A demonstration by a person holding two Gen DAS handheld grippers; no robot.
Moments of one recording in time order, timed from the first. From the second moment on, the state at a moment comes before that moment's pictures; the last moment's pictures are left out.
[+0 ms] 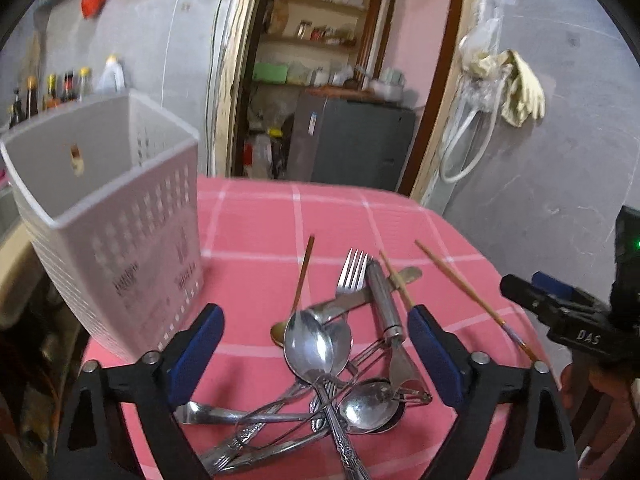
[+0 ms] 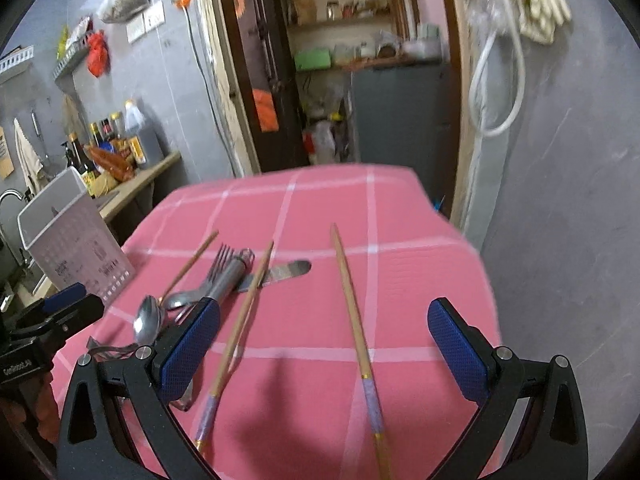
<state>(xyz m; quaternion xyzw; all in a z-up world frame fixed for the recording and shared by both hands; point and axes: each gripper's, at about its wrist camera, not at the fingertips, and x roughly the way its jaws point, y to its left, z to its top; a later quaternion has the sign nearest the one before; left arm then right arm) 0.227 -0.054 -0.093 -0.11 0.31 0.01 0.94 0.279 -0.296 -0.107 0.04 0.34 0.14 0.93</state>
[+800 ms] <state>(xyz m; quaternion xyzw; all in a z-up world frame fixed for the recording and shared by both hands) 0.267 -0.036 -0.148 -0.22 0.42 -0.02 0.88 0.311 -0.223 -0.149 0.02 0.44 0.23 0.87</state>
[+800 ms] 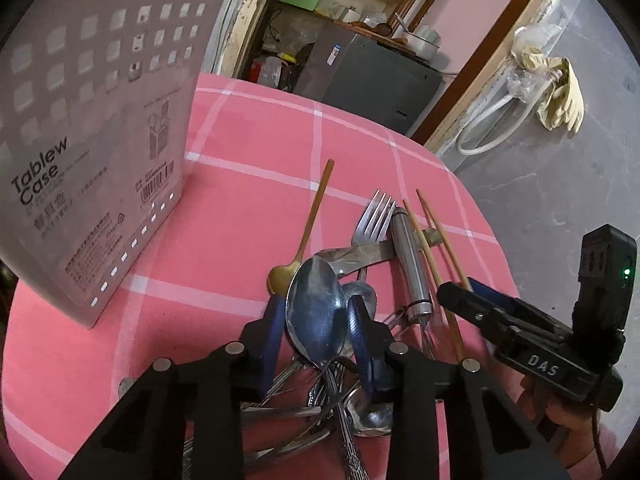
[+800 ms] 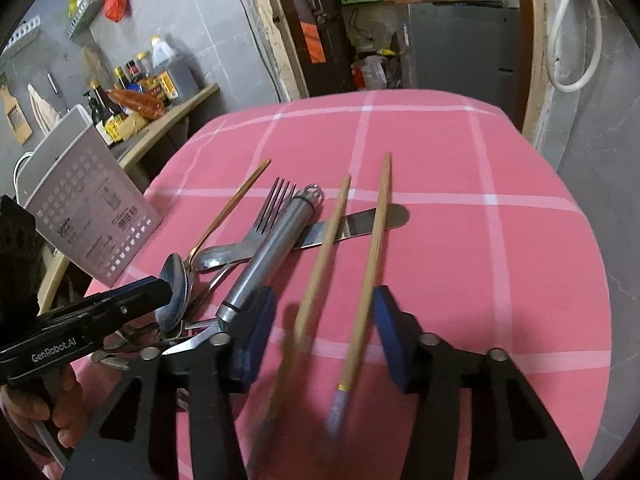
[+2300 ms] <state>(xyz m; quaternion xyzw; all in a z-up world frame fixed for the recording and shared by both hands) 0.301 -0.044 -0.151 -0.21 0.51 -0.13 0.82 0.336 -0.193 -0.147 -0.04 0.53 0.24 0.81</state>
